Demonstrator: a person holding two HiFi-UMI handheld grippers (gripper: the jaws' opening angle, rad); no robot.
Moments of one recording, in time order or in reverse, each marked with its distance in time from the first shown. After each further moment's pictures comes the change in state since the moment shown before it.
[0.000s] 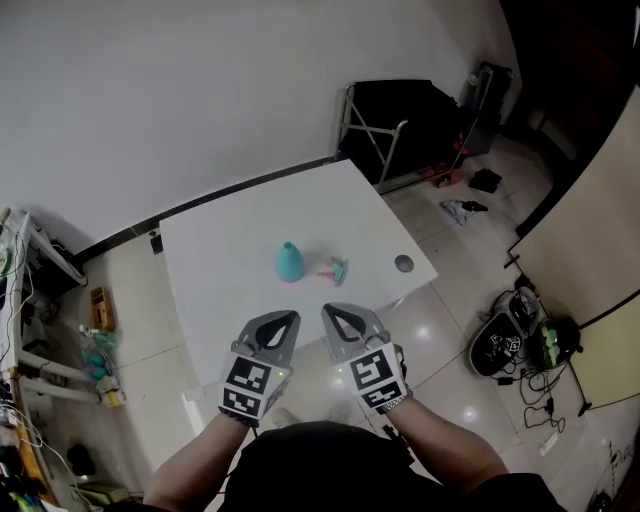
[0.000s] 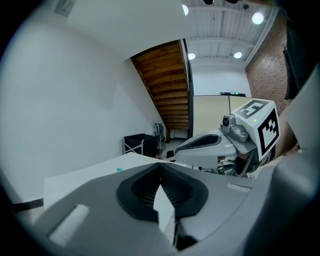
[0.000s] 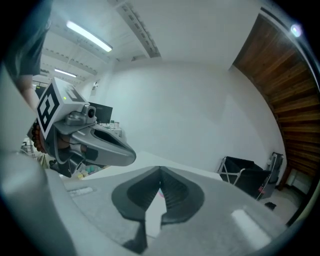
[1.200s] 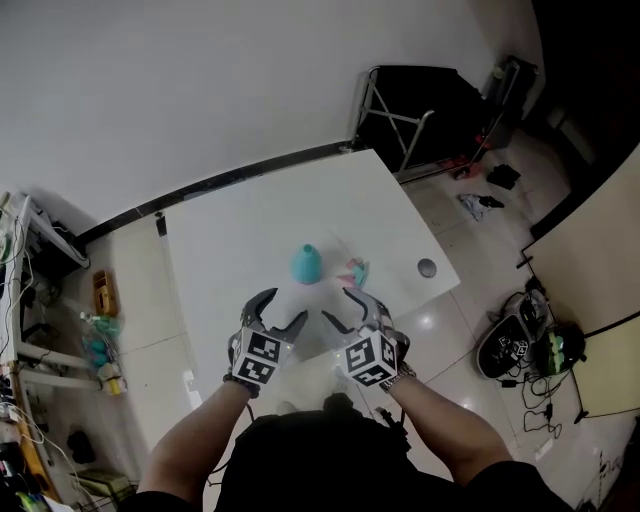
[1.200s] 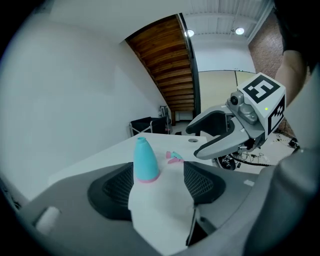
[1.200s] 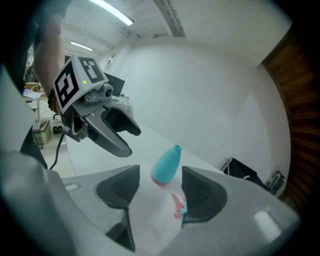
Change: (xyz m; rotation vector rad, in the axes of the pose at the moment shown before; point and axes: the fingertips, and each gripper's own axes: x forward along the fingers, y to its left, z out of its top) left arm 0.067 0.096 -0.108 0.095 0.186 0.059; right arm 0.105 -0.008 -0.095 -0.238 0.186 0.046
